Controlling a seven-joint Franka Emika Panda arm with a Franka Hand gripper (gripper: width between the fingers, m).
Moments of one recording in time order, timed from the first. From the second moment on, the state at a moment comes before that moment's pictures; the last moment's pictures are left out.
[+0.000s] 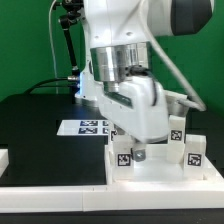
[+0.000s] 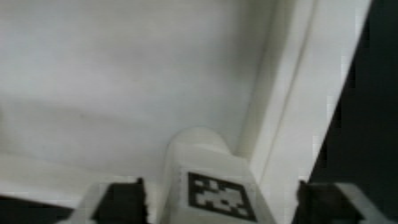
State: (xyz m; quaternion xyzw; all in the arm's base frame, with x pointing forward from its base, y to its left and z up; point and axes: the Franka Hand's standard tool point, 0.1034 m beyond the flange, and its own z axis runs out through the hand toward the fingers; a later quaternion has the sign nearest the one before) arm 0.624 0.020 0.067 -0.82 0.57 0.00 0.06
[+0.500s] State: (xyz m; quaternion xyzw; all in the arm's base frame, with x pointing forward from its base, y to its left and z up) arm 0.622 0.014 0.063 -0.92 0.38 -0.02 0.06
